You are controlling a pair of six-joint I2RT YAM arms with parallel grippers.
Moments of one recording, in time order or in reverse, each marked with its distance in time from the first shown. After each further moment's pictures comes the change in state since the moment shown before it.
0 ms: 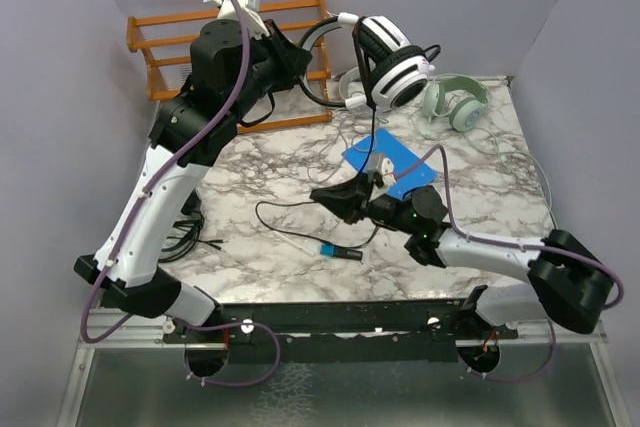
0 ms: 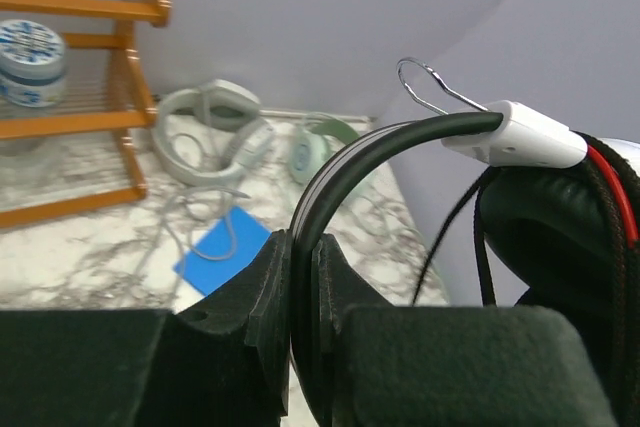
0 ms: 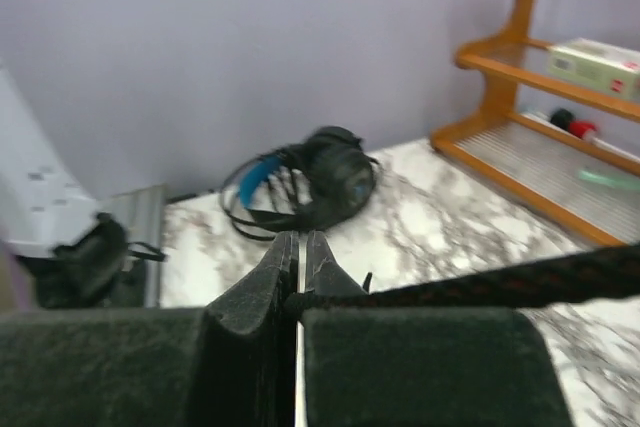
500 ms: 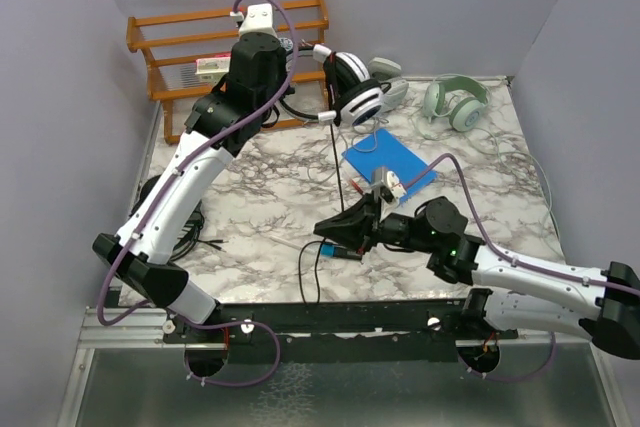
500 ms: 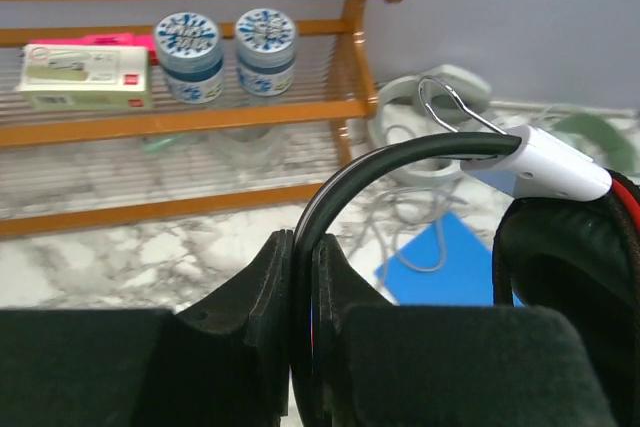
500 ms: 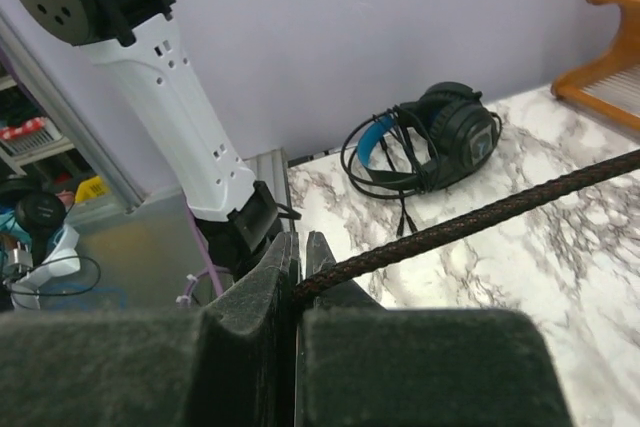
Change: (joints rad) left arm 0.051 0.081 -0.156 0.050 -0.330 0.258; right arm 0.219 -0.320 0.031 -0.420 0.015 0.115
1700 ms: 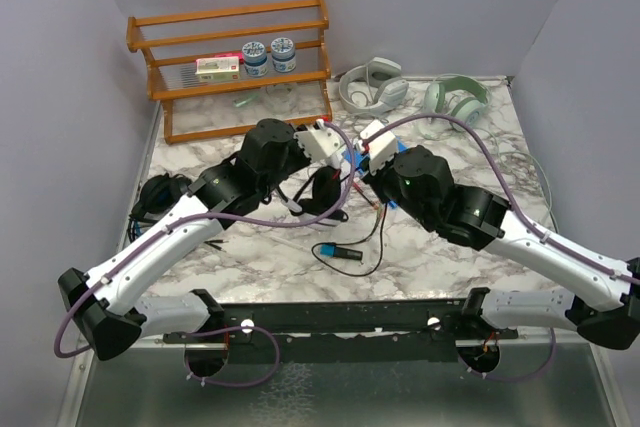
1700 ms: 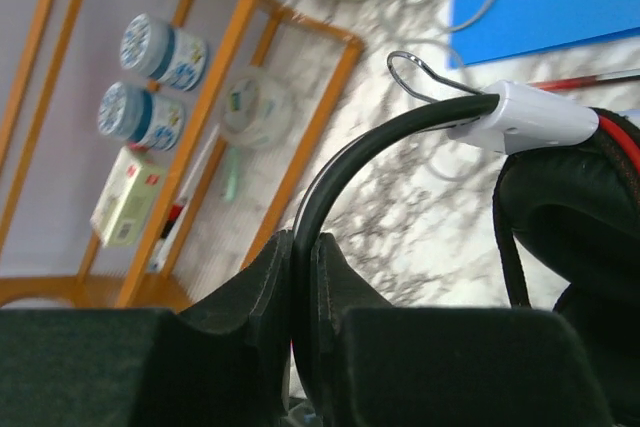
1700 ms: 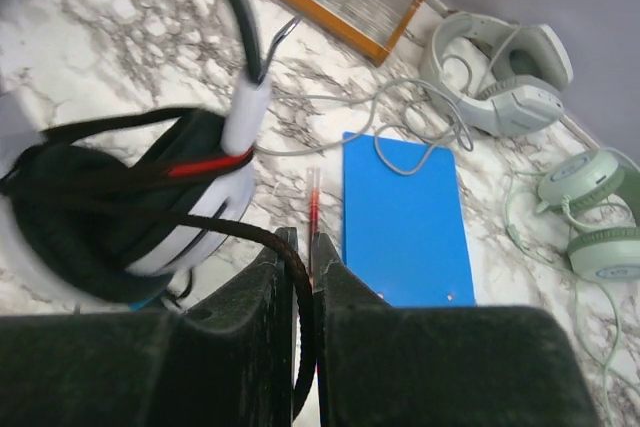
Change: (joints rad) left arm -0.227 -0.344 -0.642 0.169 0.108 0.960; right arm -0.014 0.098 0.619 -1.127 0.789 -0.451
